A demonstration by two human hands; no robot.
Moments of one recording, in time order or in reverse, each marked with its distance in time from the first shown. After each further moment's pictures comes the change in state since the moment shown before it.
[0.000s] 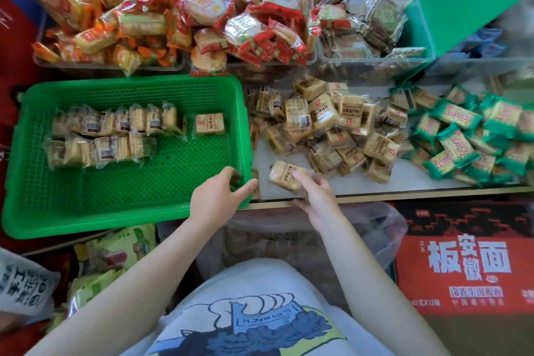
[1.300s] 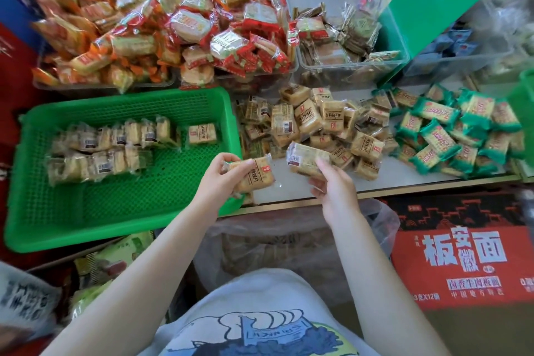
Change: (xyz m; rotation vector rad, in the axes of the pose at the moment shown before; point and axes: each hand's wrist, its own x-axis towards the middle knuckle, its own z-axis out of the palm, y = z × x) left_hand 0.000 0.043 -0.033 -0.968 -0.167 -0.226; right_hand -0.042 -0.042 -0.026 0.155 0.115 -0.182
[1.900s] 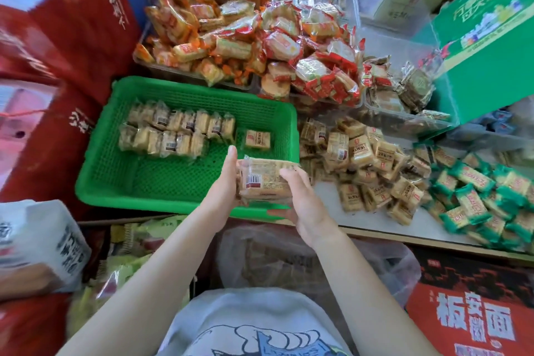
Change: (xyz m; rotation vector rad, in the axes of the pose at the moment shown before) left_hand -0.034 -0.010 -0.097 -0.299 0.002 -0.079; right_hand -0.095 0.043 0.131 -0.494 -0.549 -0.040
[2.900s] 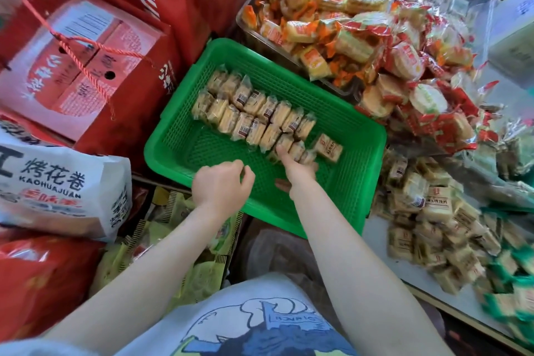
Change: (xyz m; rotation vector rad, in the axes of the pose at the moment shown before) left_hand 0.034 -0.048 -0.133 1.256 0.614 0.299; right_hand 0.160 0.020 0.139 -0.316 0.329 0.403
